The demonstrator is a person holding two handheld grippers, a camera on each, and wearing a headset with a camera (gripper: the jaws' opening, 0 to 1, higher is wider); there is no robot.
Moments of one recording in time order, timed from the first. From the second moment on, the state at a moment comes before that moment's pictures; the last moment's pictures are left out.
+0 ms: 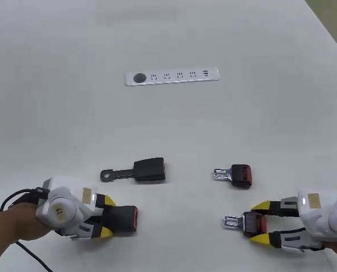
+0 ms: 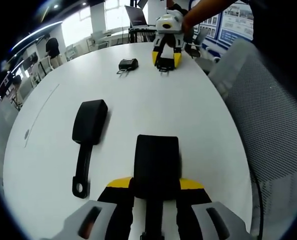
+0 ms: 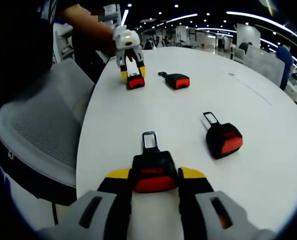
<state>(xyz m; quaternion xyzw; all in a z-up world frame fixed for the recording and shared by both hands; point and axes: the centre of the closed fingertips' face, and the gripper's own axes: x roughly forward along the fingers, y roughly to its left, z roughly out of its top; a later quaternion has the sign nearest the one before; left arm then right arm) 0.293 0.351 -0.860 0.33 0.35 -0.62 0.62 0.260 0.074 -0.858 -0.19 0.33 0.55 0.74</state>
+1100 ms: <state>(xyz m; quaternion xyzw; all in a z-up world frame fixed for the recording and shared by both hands) 0.294 0.352 -0.860 0.33 0.36 -0.62 0.62 0.277 0.134 -0.855 -0.15 0.29 0.57 0.75</state>
